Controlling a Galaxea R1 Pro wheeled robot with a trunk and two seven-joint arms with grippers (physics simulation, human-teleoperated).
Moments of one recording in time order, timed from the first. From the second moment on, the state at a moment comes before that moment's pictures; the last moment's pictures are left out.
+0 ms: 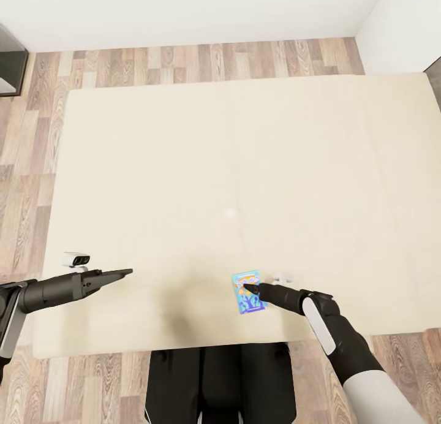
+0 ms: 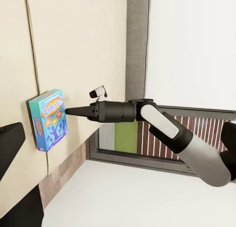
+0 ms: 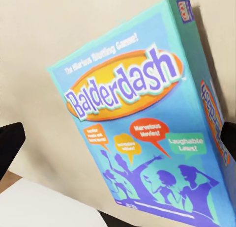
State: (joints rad) left arm -0.50 0.34 0.31 -1.42 0.20 1.00 -1.57; right arm -0.58 -0.05 0.09 -1.06 -0.44 0.68 0.36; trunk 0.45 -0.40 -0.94
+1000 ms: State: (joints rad) left arm -0.50 0.34 0.31 -1.42 0.20 1.00 -1.57; right arm -0.58 -0.05 0.10 -1.06 -0.44 0.67 0.36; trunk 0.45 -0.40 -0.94
